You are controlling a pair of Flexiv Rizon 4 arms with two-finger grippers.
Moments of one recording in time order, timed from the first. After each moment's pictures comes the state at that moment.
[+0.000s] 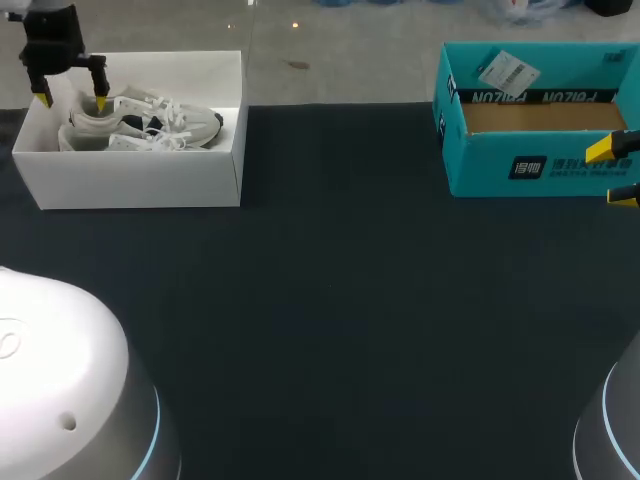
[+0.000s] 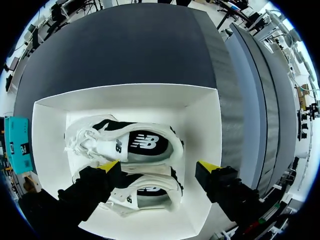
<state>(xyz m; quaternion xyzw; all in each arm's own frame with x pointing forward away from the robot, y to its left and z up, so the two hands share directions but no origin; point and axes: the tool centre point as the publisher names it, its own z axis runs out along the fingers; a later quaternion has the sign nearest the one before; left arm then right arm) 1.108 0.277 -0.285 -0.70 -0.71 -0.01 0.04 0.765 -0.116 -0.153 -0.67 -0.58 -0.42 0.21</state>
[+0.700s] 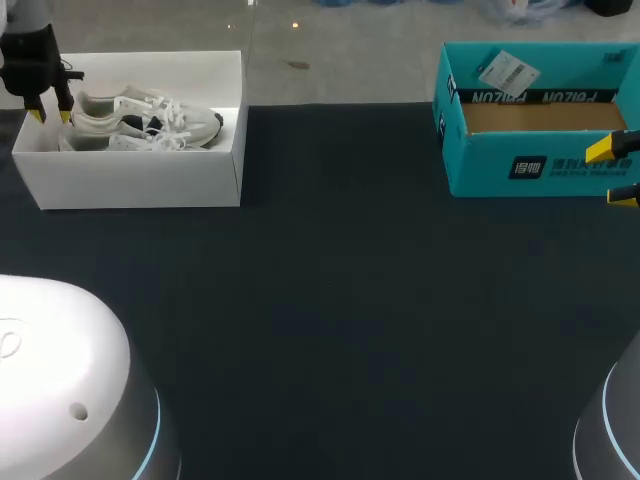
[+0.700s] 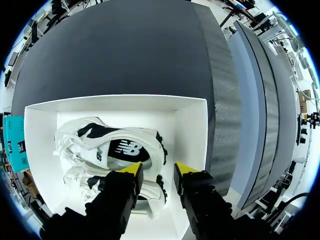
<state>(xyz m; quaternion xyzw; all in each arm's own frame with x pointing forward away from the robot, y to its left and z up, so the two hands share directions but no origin) 1.091 0.311 -0.296 -0.69 -0.72 -0.04 0.02 0.765 -0.116 -0.153 -0.67 -0.58 -0.42 0.21</state>
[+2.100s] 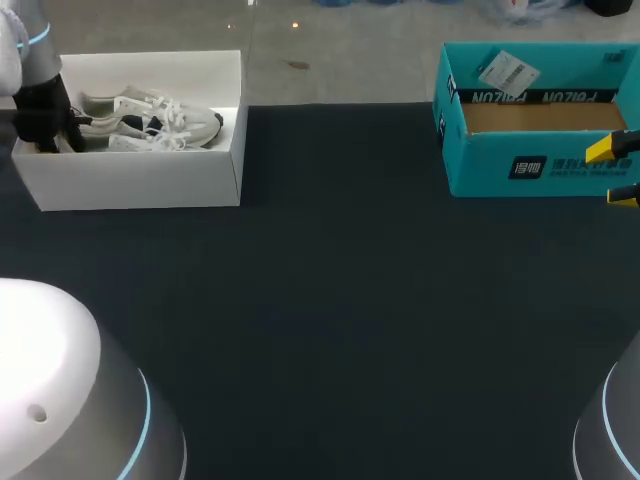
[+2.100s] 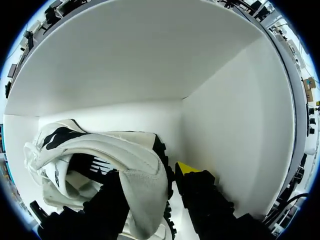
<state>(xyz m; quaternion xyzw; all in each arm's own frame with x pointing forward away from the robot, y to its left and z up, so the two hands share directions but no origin) 1.096 0.318 -0.397 -0.72 -0.70 0.00 0.01 0.765 -0.116 -0.153 -0.67 -0.58 -0.42 0.21</state>
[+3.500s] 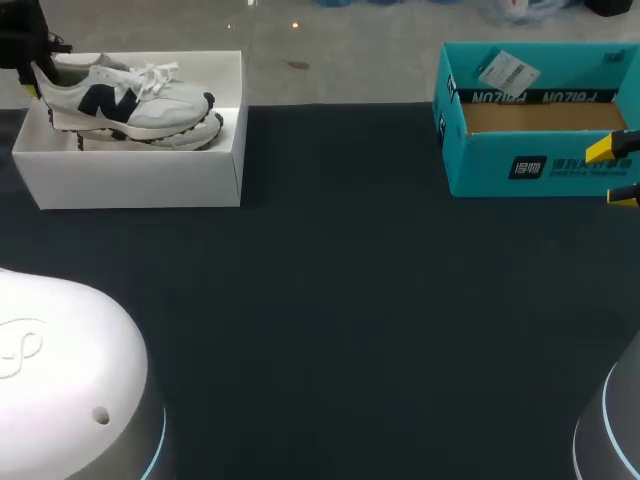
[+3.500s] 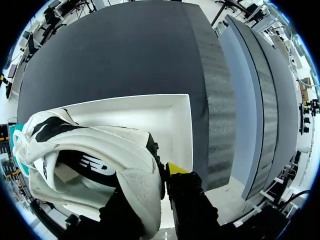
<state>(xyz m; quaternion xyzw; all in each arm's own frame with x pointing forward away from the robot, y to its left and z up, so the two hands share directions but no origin) 1.101 0.313 -0.244 -0.72 -0.70 -0.03 0.00 0.765 -0.116 -0.153 -0.67 -0.58 -0.42 0.21</state>
